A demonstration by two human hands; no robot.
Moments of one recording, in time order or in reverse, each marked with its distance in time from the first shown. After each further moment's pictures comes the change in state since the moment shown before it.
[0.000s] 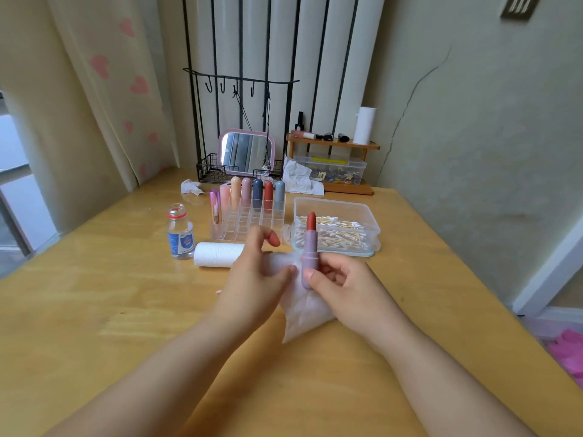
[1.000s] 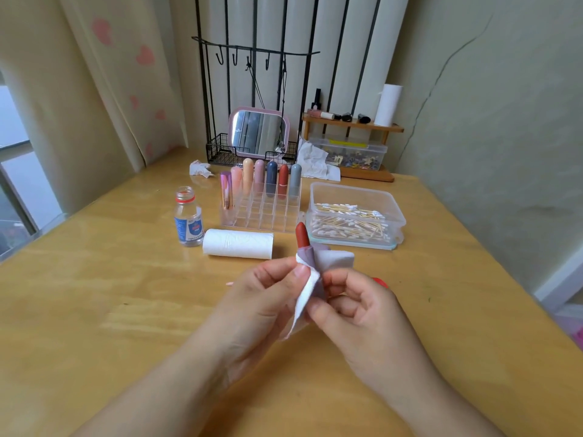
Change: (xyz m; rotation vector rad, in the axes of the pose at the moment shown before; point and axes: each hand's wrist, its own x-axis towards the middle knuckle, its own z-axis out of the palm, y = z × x) left_hand -0.025 0.004 -0.015 -0.894 -0.337 -0.351; right_hand -0.028 -0.006 0.031 0.235 0.031 -0.047
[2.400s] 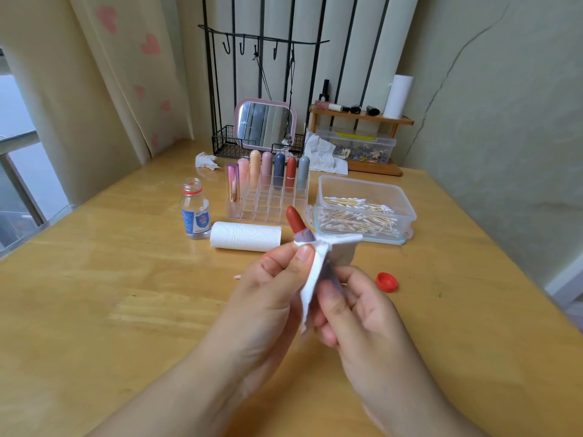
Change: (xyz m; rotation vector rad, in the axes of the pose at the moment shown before) left_hand -0.012 0.005 0.014 -0.068 0.002 0.110; right_hand -0.010 -0.007 0.023 0.278 -0.001 0.085
